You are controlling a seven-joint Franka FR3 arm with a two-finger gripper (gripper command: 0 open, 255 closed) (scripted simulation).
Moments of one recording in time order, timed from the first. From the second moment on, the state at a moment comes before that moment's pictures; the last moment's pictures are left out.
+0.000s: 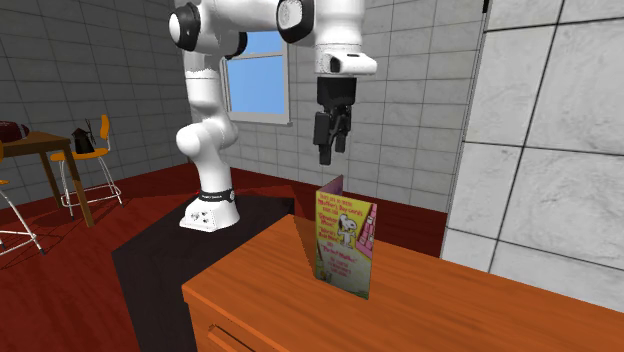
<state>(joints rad) -0.19 0.02 -0.44 -1.83 0.05 1.79 -0.34</state>
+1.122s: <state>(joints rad) -0.34 0.38 -0.50 -1.57 0.21 1.81 -0.45</state>
